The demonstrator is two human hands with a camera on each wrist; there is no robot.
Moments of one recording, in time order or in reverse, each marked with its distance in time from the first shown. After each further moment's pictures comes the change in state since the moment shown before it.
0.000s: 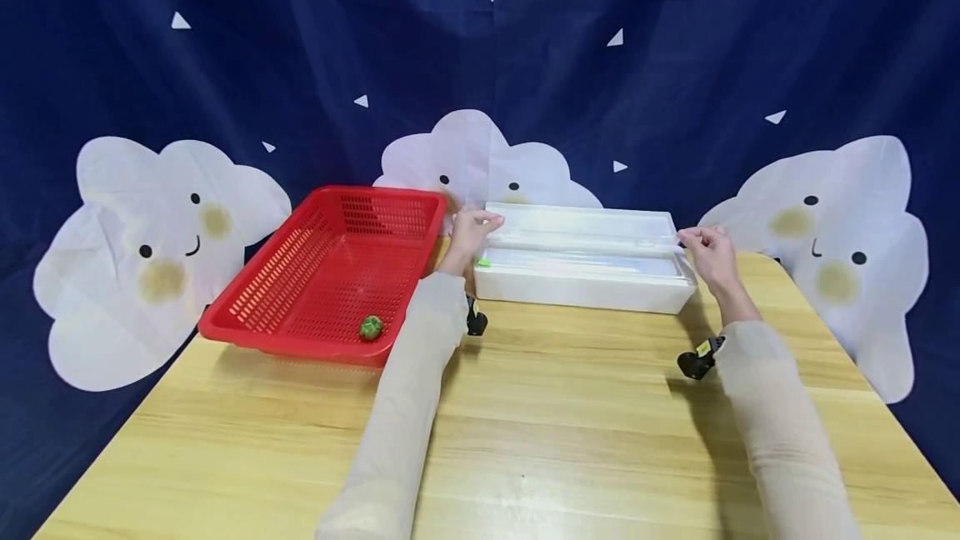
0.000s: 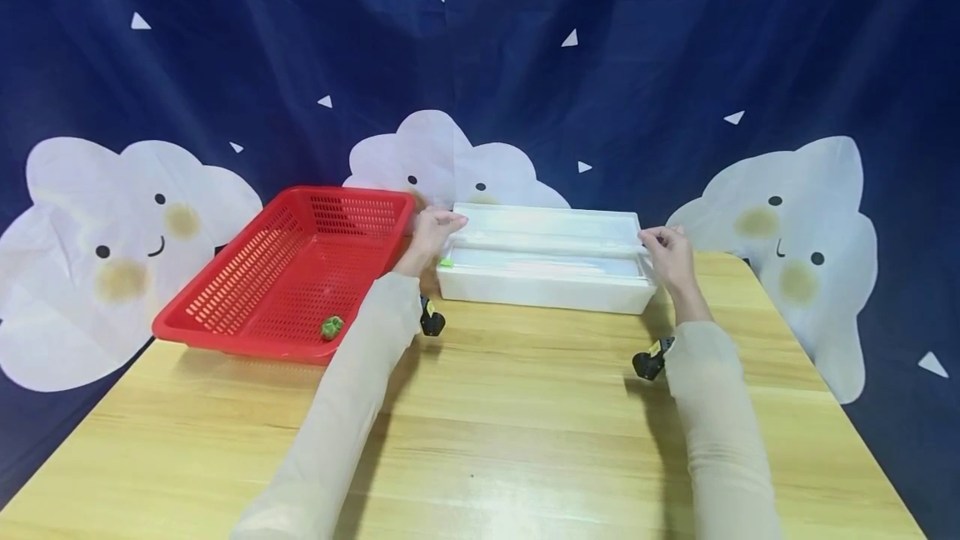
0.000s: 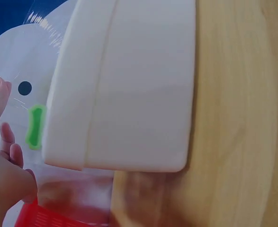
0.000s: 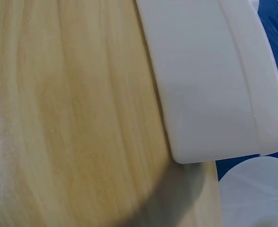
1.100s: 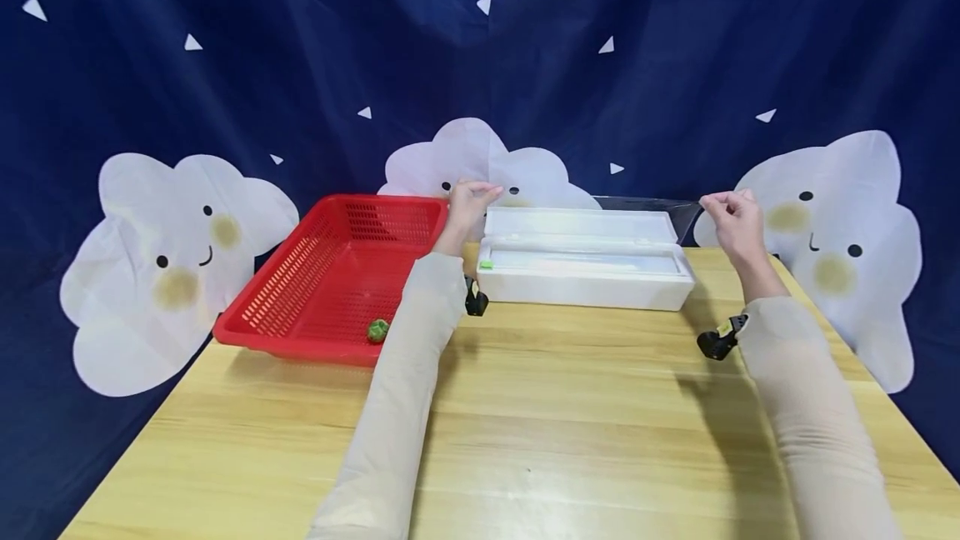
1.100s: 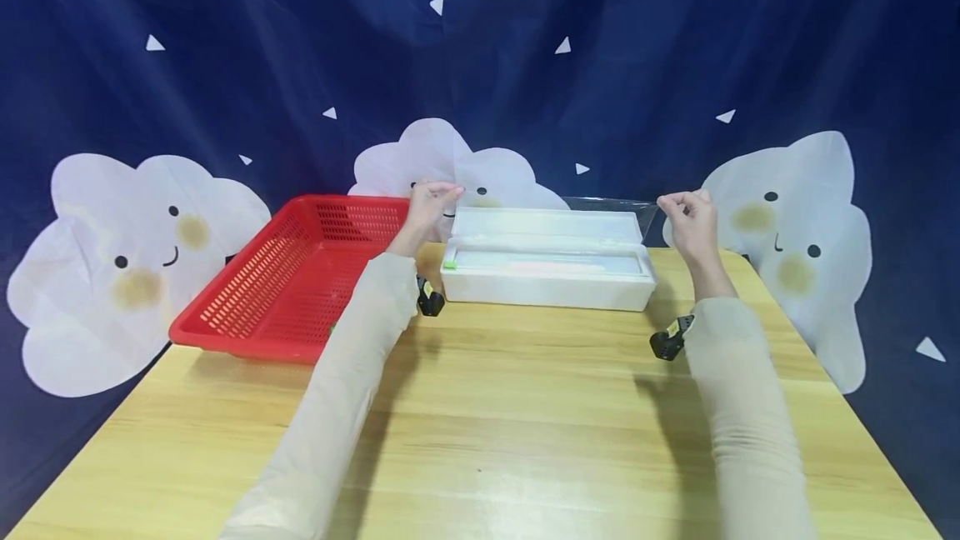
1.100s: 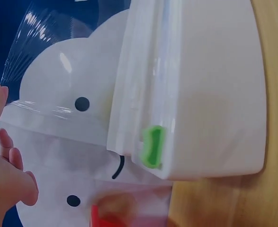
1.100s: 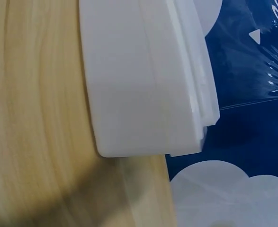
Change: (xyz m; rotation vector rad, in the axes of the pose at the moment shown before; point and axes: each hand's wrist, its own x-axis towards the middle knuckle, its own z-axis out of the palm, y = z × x) left_hand 0.009 0.051 -0.024 -0.125 0.047 0.094; right_hand 0.016 -0.041 -0.031 0.025 0.165 -0.105
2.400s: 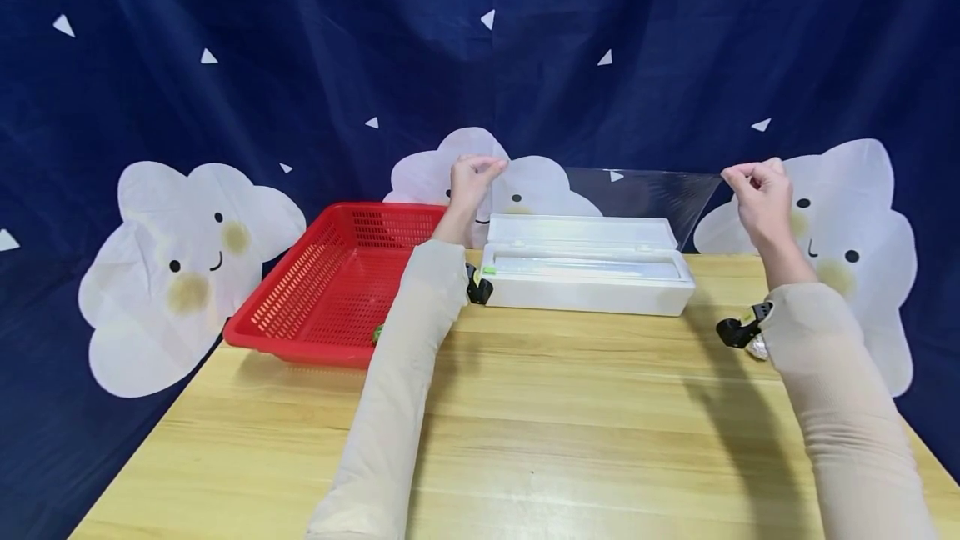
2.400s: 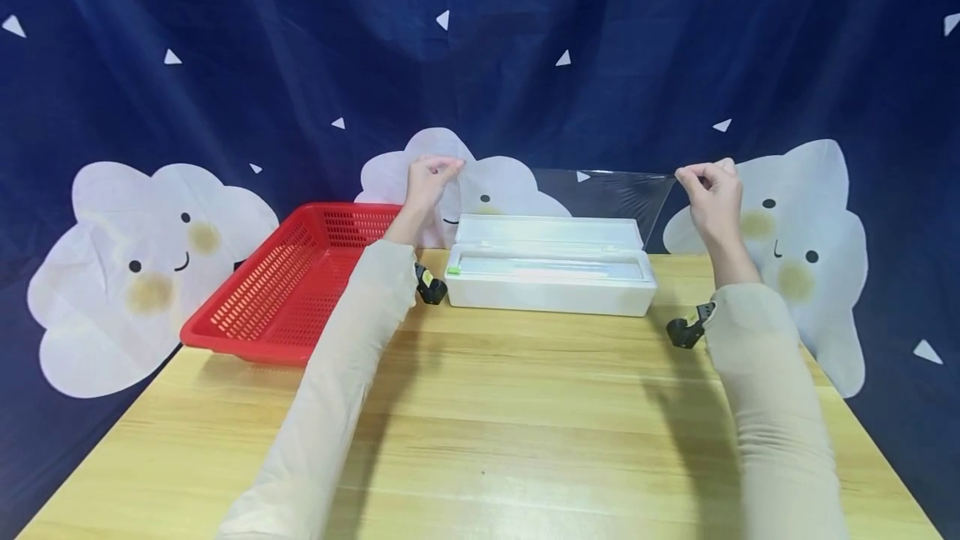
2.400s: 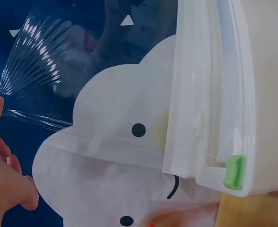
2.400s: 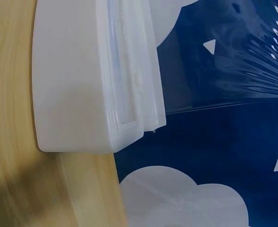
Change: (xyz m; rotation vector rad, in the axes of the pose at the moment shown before) left_hand 0.006 0.052 -0.009 -0.112 0.095 0.111; right_hand 0.022 -0.045 -0.023 0.096 0.136 -0.105
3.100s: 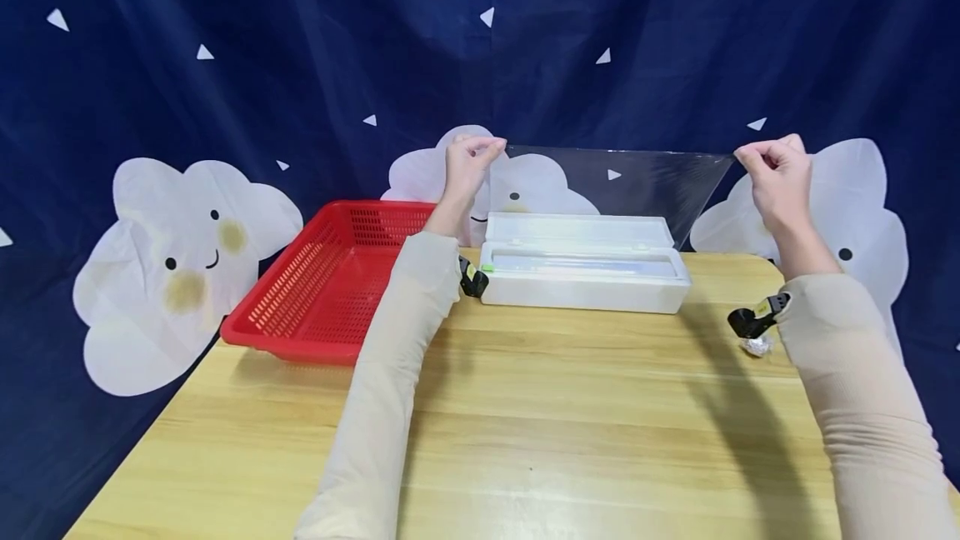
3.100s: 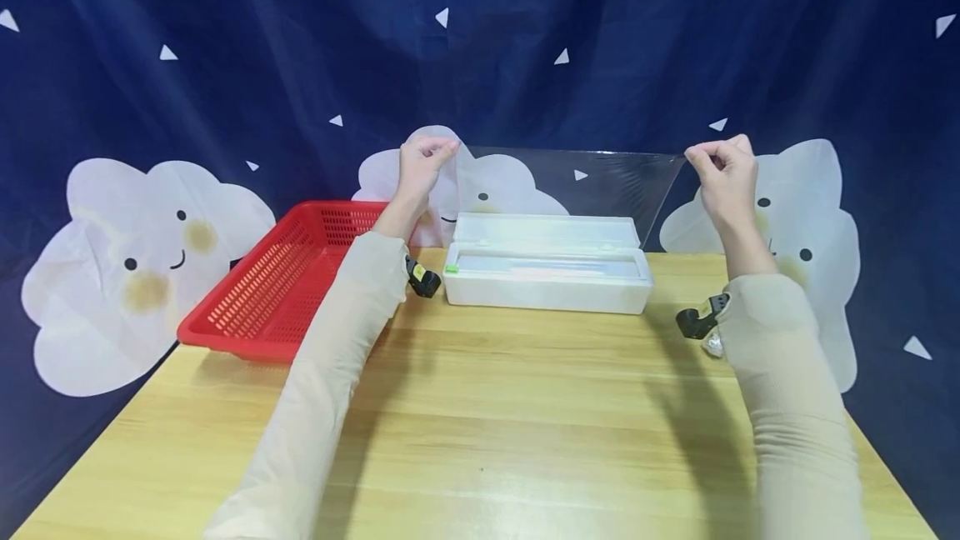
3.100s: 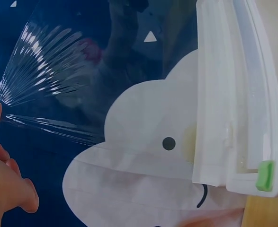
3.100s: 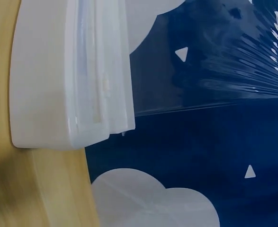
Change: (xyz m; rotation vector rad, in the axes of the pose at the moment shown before) left_hand -0.001 0.032 -0.004 -0.052 0.032 0.082; right_hand 0.016 -0.024 -0.014 0.032 0.030 -0.059
